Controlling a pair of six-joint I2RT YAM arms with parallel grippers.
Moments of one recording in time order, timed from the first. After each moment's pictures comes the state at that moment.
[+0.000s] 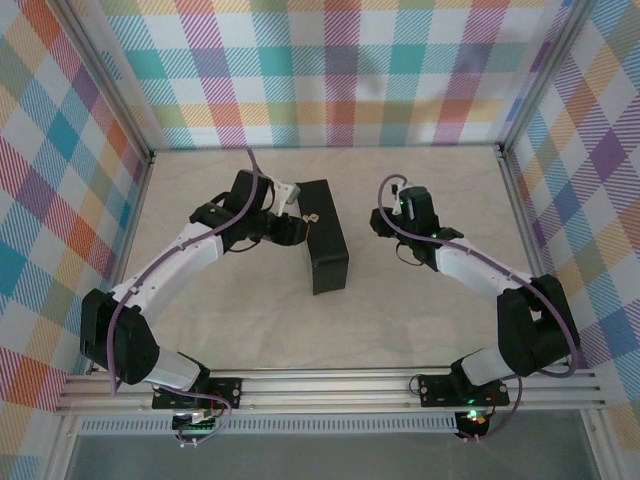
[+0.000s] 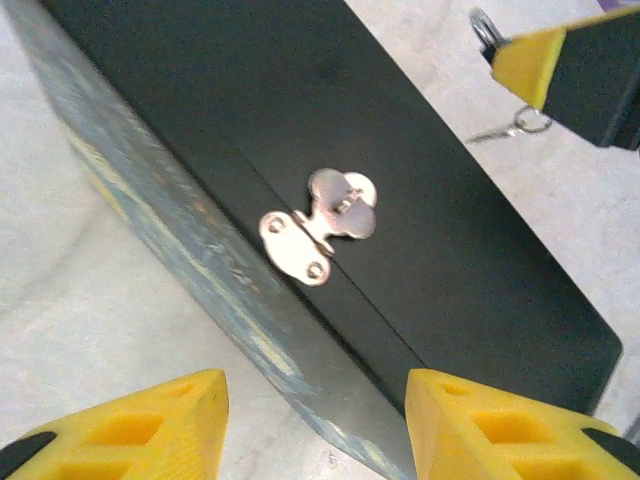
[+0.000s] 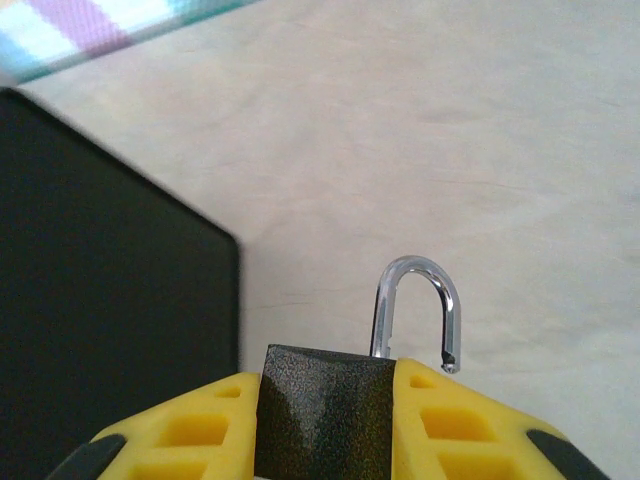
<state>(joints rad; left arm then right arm) -0.47 1.45 1.26 -0.65 0.28 -0.17 0.39 1.47 0.88 -0.06 -0.03 0.46</state>
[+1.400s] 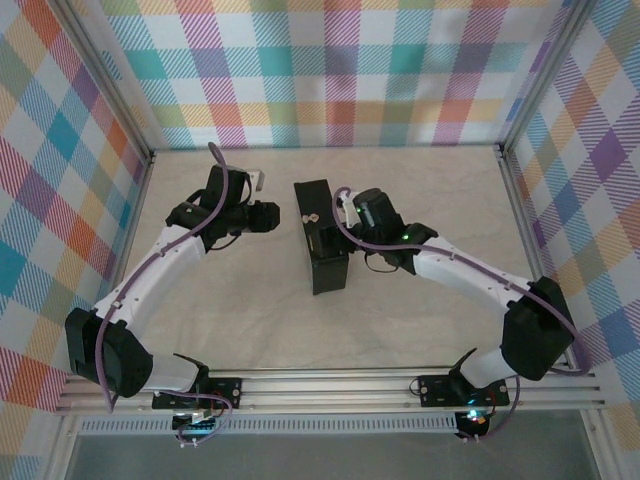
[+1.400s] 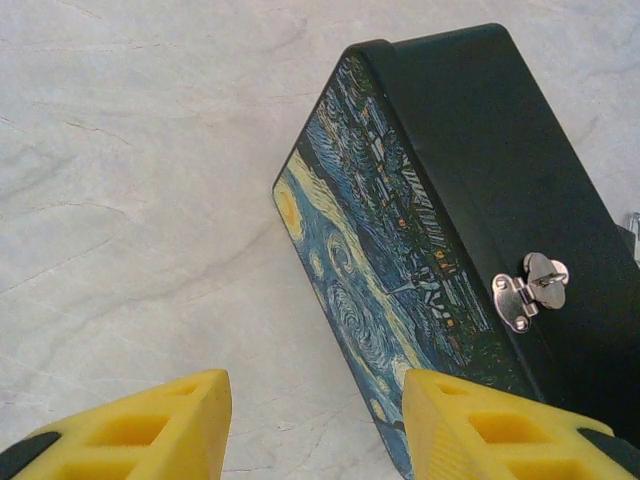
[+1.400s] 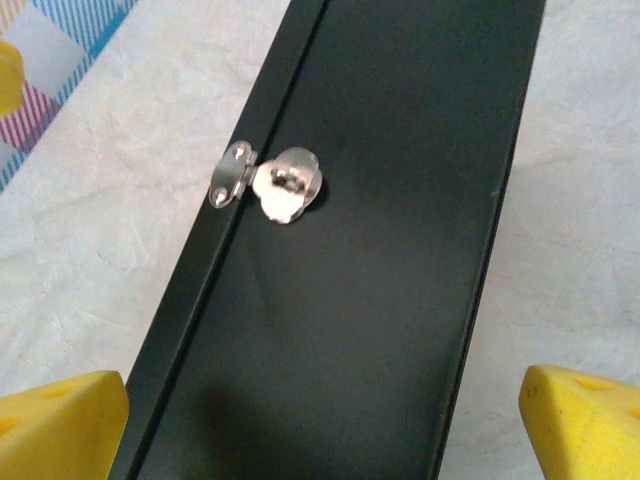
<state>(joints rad) -0.38 1.37 1.25 -0.68 0.10 -0.30 0.72 1.47 1.11 -0.32 -0.13 0.34</state>
